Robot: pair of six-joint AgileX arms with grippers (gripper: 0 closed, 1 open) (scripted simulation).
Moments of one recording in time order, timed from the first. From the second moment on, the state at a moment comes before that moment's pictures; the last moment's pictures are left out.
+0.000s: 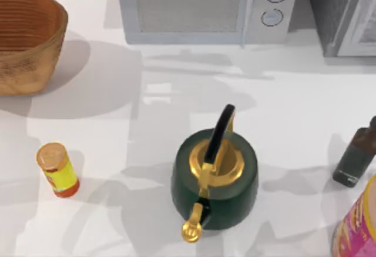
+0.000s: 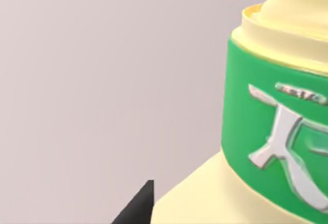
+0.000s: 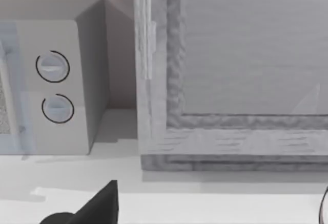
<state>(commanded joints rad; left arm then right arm) 0.16 1.67 1.12 0.56 0.19 0.02 0.00 0.00 0.00 0.00 0.00 0.00</state>
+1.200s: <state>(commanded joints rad) 0.05 0.50 0.35 0.17 0.06 0.01 0.00 0.00 0.00 0.00 0.00 0.00</state>
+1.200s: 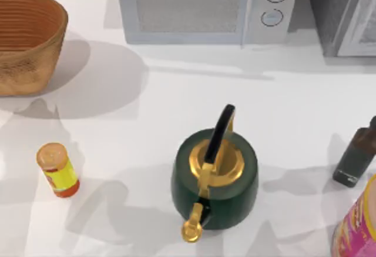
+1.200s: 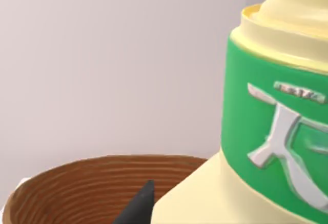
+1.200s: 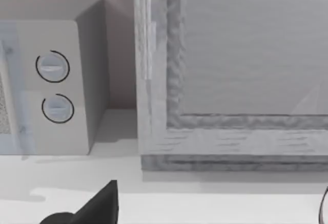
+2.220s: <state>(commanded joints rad) -0.01 0.04 0.00 0.03 -0.03 0.01 0.00 0.00 0.00 0.00 0.00 0.00</state>
